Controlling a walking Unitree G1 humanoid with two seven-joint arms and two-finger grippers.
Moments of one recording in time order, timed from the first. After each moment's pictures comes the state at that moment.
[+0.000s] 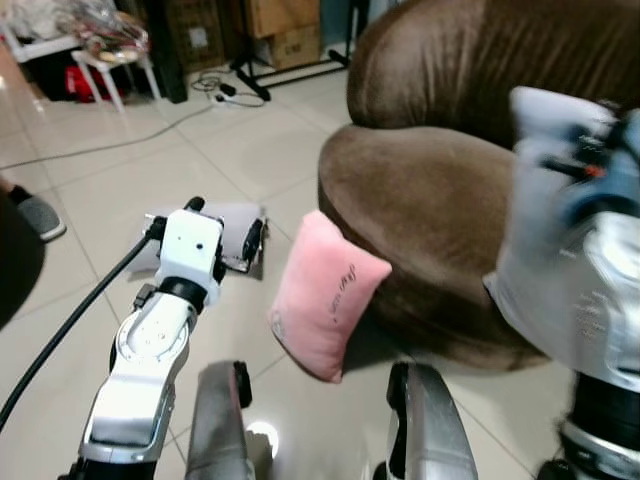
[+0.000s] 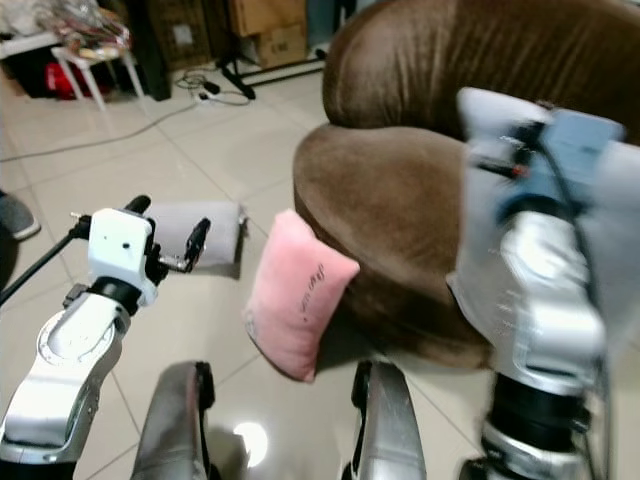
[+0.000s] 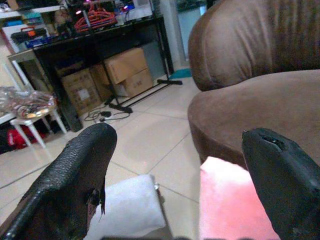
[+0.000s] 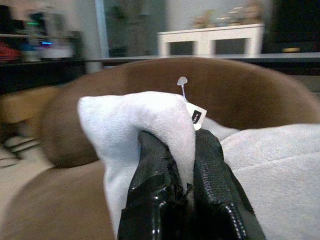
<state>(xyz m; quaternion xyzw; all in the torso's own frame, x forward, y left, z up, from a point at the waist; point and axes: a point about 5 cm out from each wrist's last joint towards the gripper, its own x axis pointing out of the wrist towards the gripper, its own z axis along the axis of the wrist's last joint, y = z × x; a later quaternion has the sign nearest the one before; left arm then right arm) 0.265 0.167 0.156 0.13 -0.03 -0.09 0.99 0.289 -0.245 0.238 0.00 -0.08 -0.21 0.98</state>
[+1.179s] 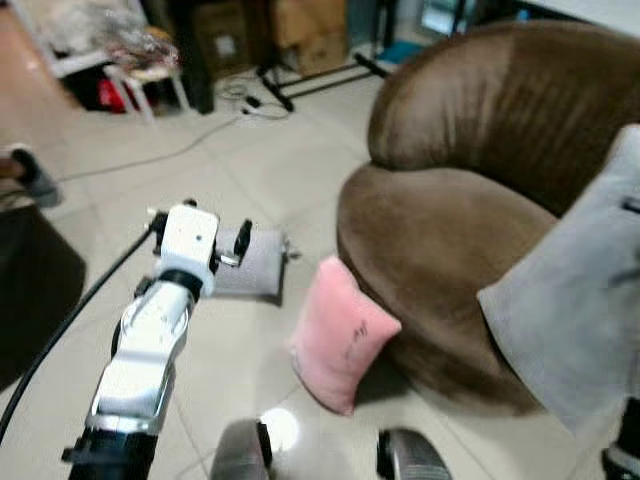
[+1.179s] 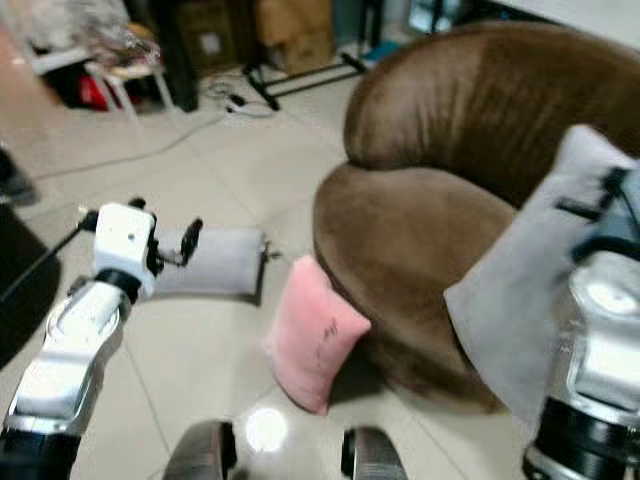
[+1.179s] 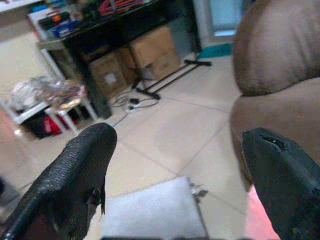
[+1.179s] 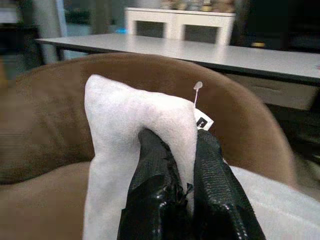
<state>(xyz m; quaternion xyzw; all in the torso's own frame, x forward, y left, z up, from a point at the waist) 0.288 0.179 0.144 0.15 0.00 -0.07 0.99 0.269 -0.292 0.214 -0.04 -0.03 -0.30 0.95</state>
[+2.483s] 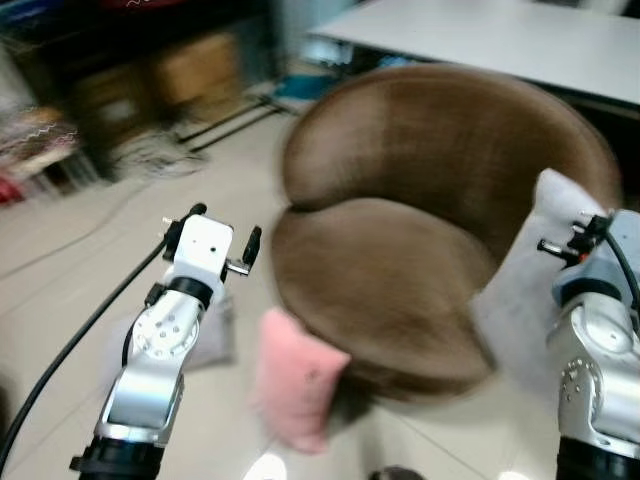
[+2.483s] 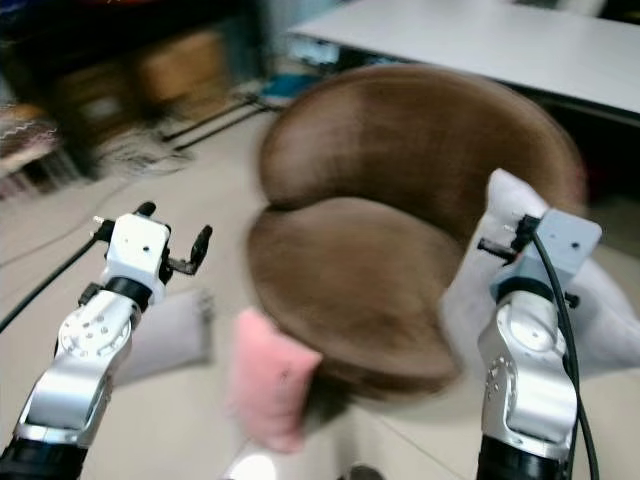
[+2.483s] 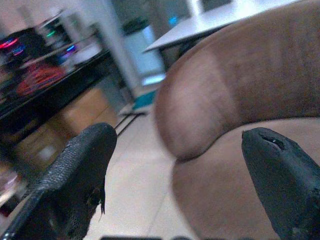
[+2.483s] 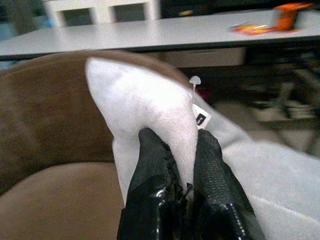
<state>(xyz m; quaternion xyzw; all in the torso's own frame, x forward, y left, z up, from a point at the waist) 0.282 0.171 0.138 0.18 -0.02 -0.07 0.98 0.263 -0.238 0.160 0.03 0.02 -0.24 0.97</state>
